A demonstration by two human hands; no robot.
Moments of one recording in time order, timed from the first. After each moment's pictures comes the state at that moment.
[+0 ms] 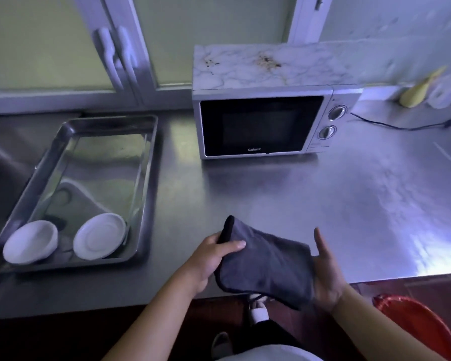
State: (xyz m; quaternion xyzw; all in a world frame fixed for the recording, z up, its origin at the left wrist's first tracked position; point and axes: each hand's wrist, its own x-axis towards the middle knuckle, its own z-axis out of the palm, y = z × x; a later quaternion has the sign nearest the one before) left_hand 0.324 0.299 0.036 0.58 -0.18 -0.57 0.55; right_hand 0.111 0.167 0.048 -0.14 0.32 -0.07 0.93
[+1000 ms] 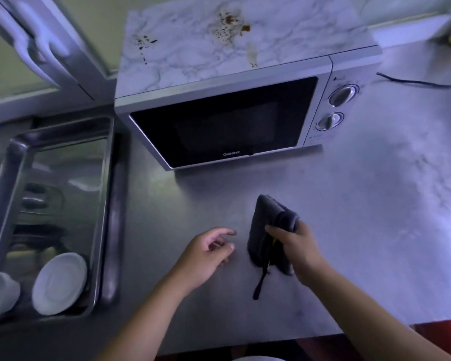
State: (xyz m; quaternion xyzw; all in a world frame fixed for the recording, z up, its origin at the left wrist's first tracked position) left_hand 0.335 0.137 0.017 0.74 -0.27 -0.48 0.39; right_hand 0.171 0.001 0.003 -0.46 0.54 -0.17 0.68
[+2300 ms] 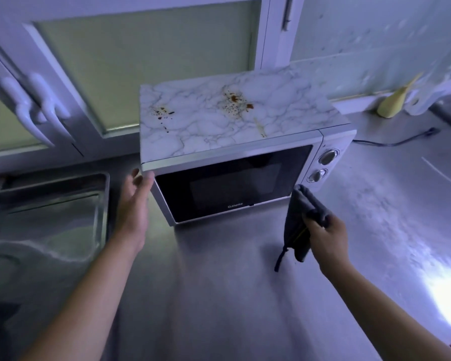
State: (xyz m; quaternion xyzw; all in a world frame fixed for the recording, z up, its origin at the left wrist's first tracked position) left_hand 0.547 0.070 0.094 0.69 -0.22 -0.27 0.63; right_hand 0.212 -0.057 0.048 -0.55 0.60 -0.37 0.44
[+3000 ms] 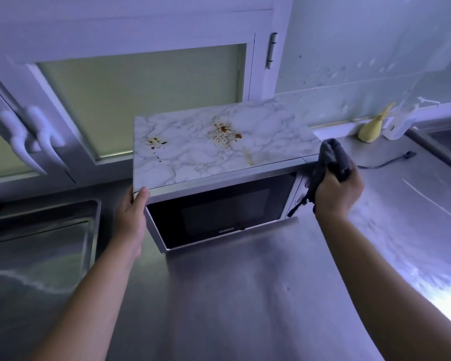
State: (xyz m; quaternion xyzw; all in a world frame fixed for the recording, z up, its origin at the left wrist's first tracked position) left_hand 0.558 0.039 0.116 0.71 -0.21 -0.26 0.62; right_hand 0.248 -0.168 0.137 -0.45 0.56 -0.62 0.32
